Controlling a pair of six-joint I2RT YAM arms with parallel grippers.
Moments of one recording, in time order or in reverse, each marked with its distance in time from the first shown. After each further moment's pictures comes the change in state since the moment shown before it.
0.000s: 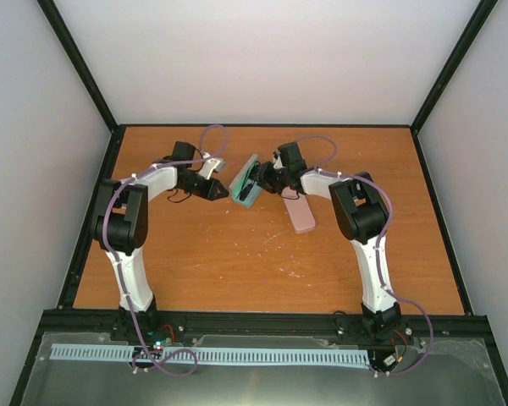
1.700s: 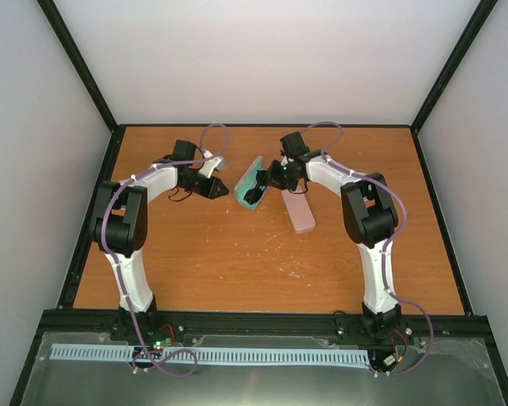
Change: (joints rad) left arm -0.011 -0.031 -0.007 0.023 -0.043 0.000; right arm -0.016 -0.089 0.131 -0.540 0.174 -0.220
